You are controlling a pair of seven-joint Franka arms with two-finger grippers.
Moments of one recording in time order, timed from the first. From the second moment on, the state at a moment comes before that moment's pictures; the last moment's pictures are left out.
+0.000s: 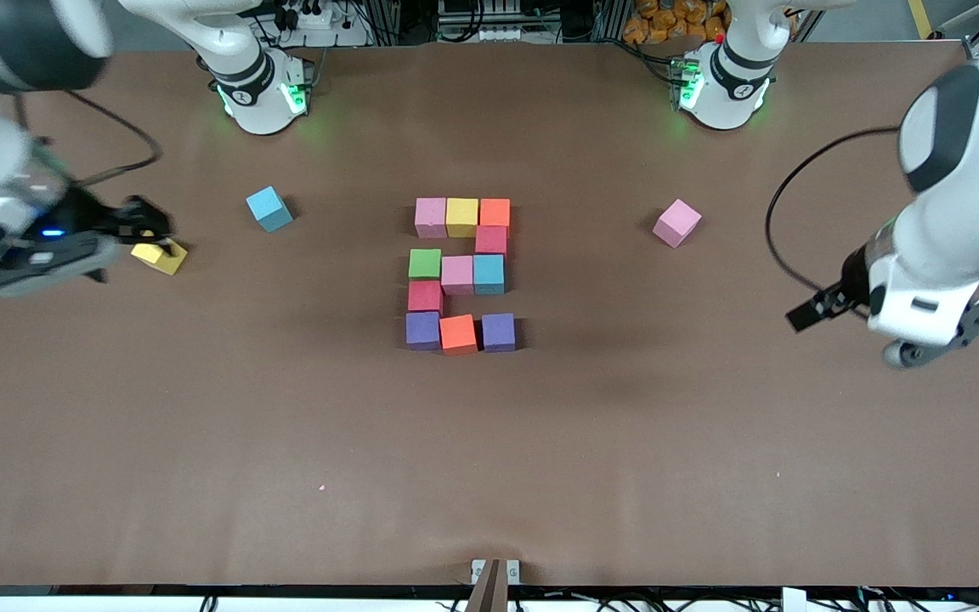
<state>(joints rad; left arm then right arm) -0.12 0.23 -0.06 -1.44 0.07 1.60 -0.61 0.00 0.01 0.03 -1.69 0.02 1.70 -0.24</state>
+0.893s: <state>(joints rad) -0.07 -0.02 -0.06 -1.52 0.04 1.56 -0.18 -0.05 0.01 0.03 -1.56 -0.06 1.52 -0.10</state>
